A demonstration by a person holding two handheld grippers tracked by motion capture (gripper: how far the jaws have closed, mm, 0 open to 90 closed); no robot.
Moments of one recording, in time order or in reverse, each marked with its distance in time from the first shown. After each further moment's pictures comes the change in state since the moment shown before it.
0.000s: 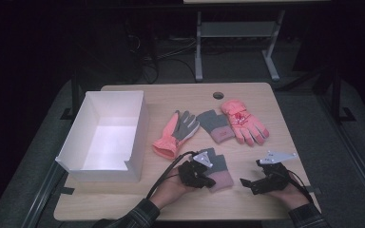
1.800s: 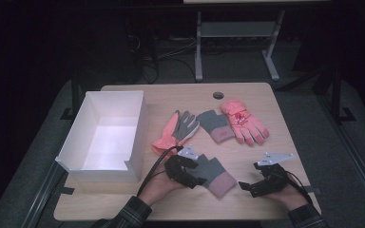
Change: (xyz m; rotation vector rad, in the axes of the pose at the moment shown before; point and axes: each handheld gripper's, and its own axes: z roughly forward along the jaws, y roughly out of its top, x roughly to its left) left arm 0.014 -0.022 -0.038 -0.071 0.144 -0.042; right arm 0.007 0.002 0.000 0.051 0.041 -0.009
